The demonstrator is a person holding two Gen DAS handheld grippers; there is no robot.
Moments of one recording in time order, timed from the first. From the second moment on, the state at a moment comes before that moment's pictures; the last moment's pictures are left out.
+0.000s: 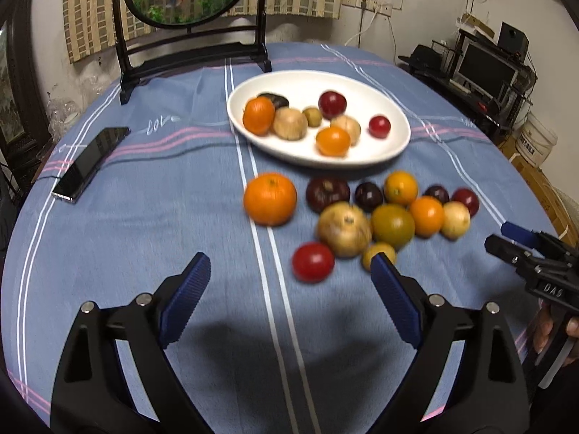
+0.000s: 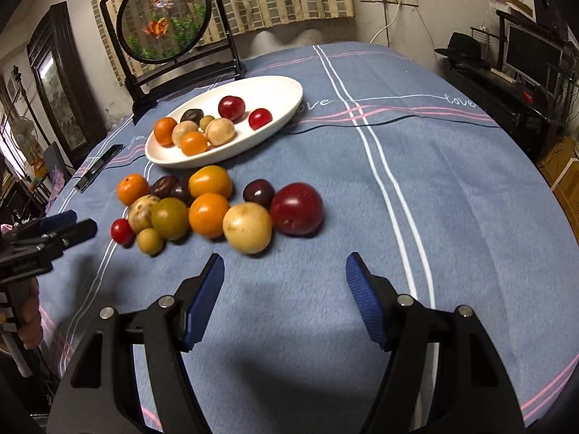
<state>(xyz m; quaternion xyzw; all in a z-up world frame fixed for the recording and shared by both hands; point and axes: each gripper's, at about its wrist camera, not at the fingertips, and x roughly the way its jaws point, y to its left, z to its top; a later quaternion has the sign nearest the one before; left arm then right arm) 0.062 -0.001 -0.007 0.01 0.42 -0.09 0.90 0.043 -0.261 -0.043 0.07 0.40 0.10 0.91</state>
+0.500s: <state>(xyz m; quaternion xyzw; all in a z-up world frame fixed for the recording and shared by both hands) 0.071 -0.003 -0.035 0.02 0.45 -0.10 0.89 0.043 -0.253 -0.052 0.07 0.42 0.11 0.90</state>
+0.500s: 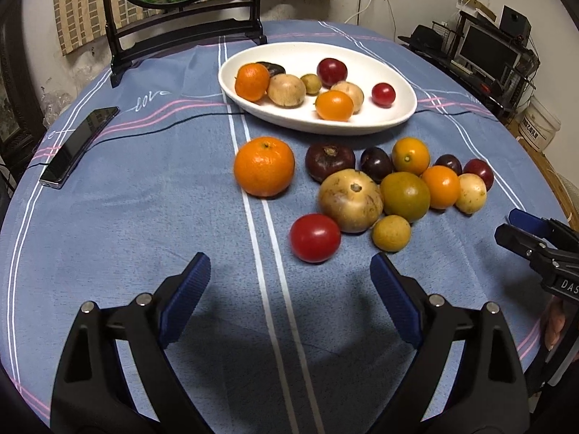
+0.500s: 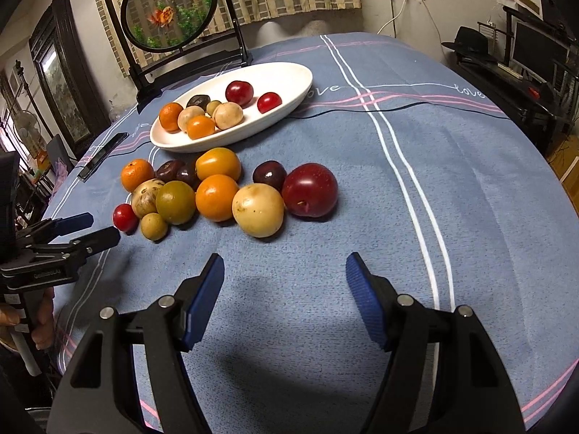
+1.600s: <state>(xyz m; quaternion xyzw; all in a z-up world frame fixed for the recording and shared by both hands) 0.089 -0.005 -0.050 0.01 0.45 -0.15 0.88 0.072 -0.212 -0.061 -0.01 0.44 0.11 0.89</state>
